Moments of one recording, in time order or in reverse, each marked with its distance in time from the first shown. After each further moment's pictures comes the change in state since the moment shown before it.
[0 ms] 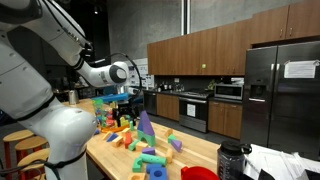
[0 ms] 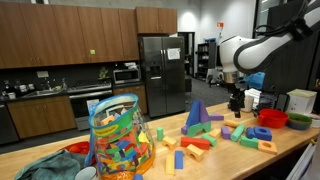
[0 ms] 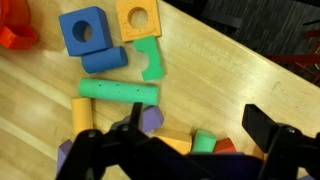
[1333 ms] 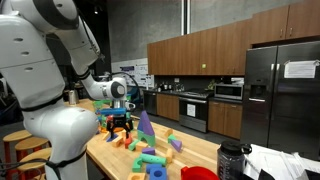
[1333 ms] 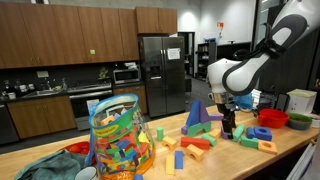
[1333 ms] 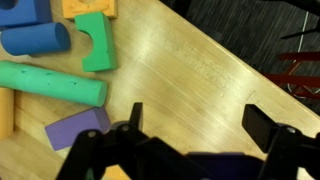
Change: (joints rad) arm 0.100 0.296 0.035 0.004 0.074 0.210 -0.003
